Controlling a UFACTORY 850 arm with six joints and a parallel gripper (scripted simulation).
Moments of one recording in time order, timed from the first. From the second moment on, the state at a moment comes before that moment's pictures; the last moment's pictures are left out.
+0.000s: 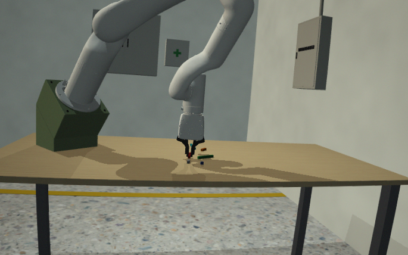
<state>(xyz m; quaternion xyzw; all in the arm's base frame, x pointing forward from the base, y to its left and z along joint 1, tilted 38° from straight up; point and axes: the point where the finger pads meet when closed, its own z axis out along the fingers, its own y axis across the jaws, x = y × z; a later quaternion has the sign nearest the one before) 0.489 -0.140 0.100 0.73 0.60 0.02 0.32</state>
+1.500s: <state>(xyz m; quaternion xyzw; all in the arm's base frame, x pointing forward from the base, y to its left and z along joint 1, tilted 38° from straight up) 0.495 -0.145 0.090 0.73 0.60 0.02 0.32</state>
